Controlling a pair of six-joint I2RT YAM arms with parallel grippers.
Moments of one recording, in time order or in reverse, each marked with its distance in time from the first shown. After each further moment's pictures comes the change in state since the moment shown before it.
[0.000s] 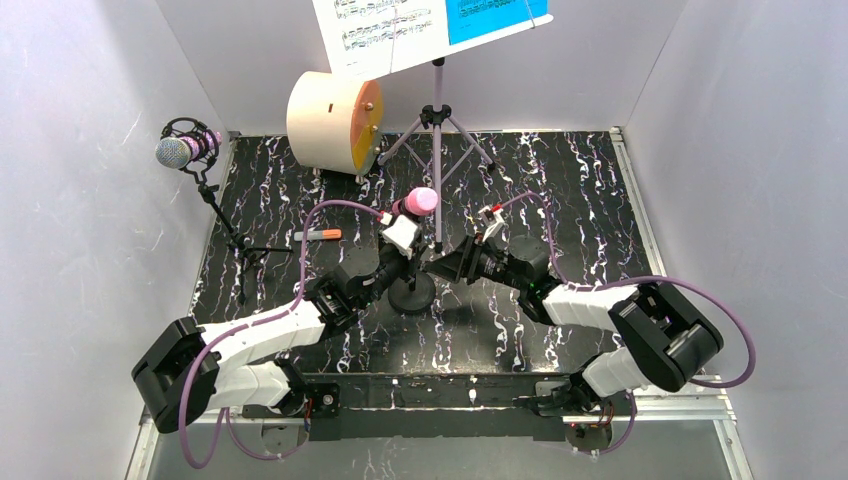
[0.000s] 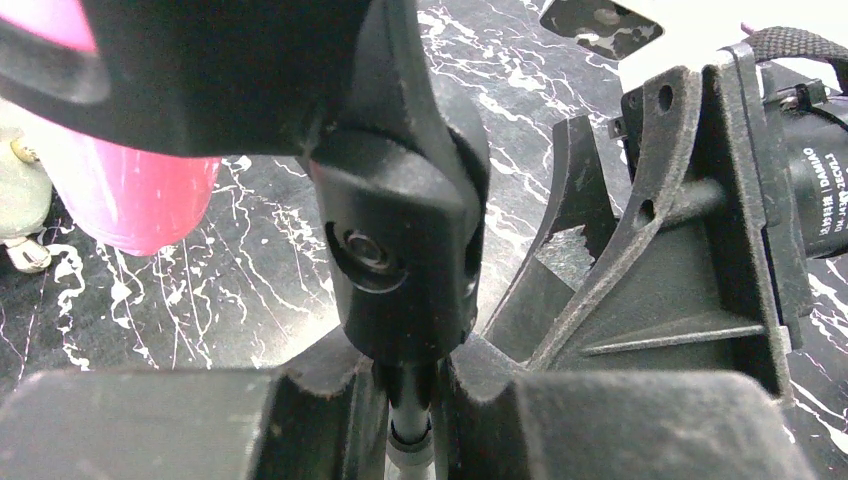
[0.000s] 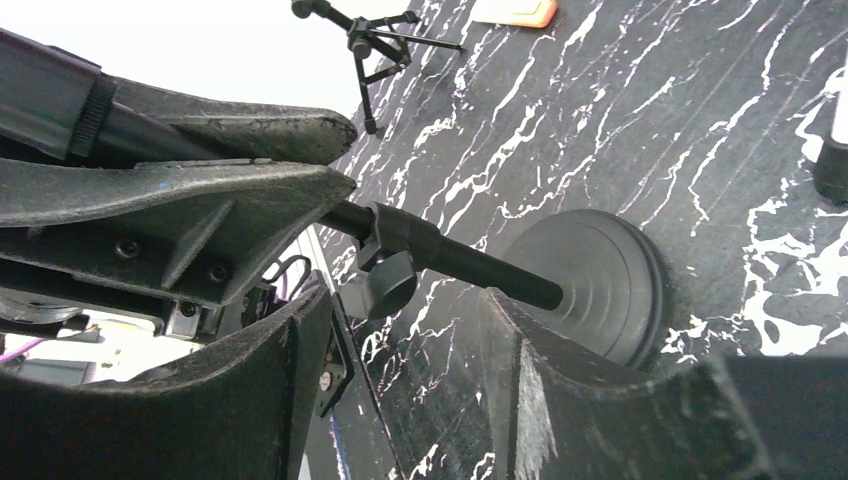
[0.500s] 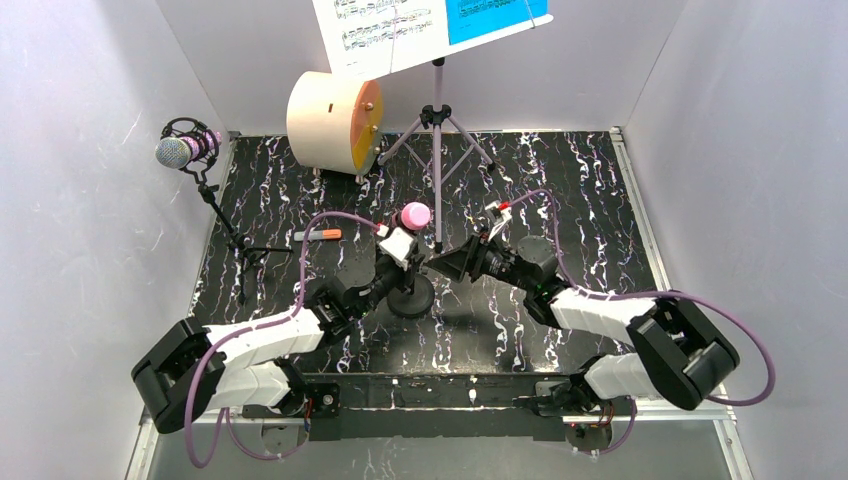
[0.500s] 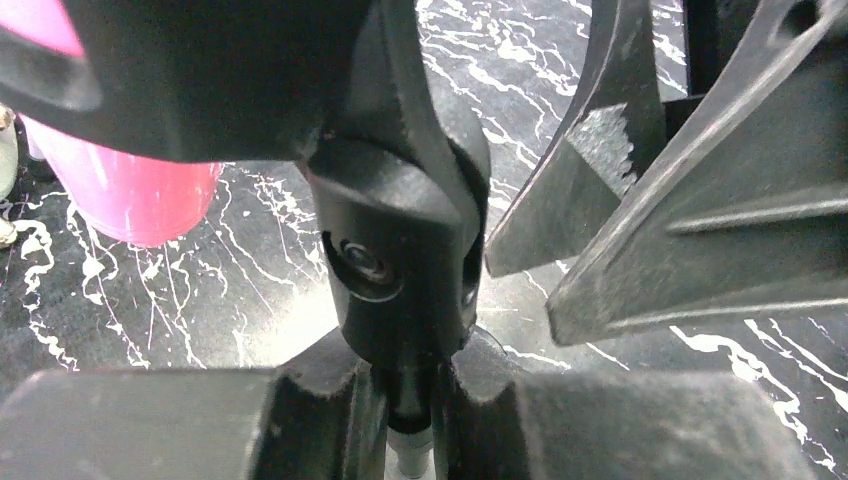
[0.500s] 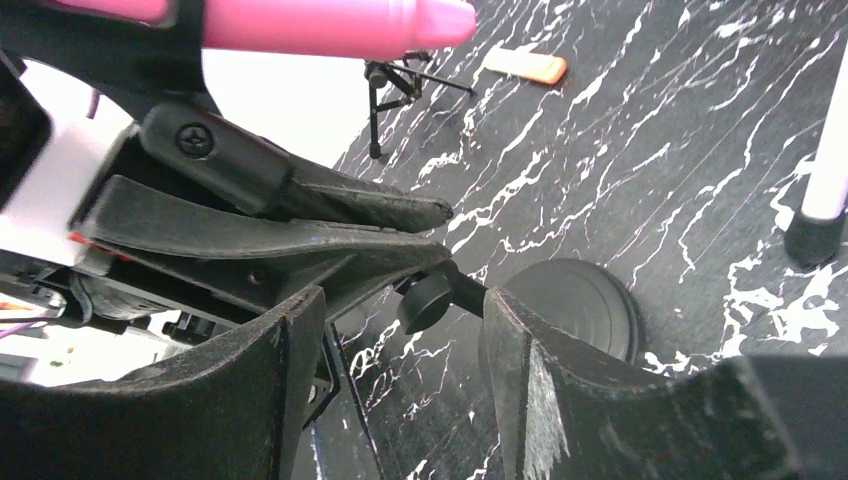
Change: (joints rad) left arm 0.000 -0.003 -0.095 0.085 0.013 -0.008; right arm 0.000 -0.077 -0.008 0.000 0.011 -0.061
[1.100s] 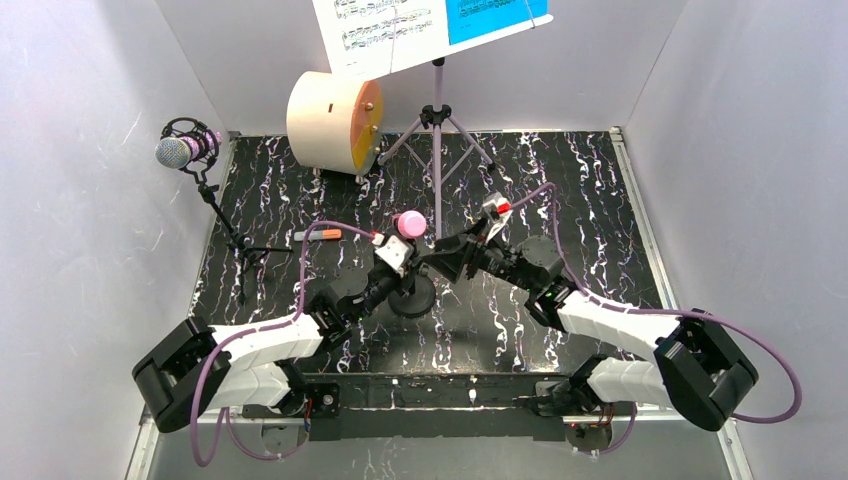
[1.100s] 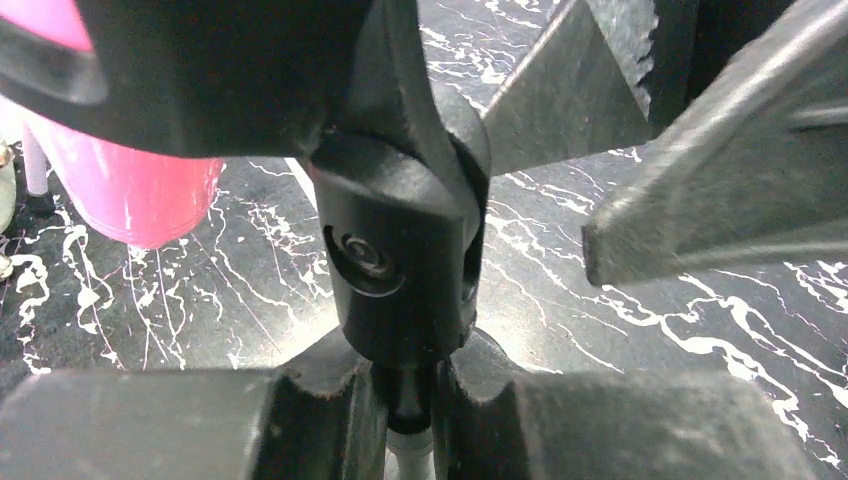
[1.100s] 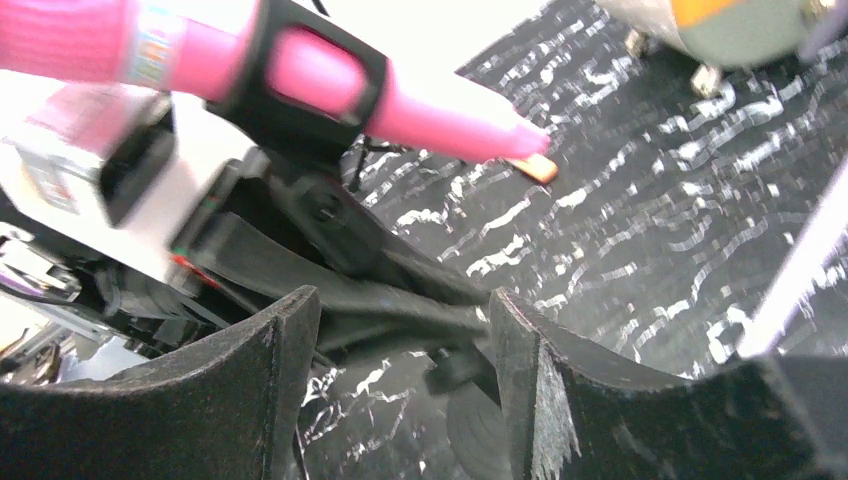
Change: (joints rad) left arm 0.000 0.007 -0.089 0.179 0.047 0.029; right arm 0.045 -0.142 0.033 -0.065 0.053 -0.258
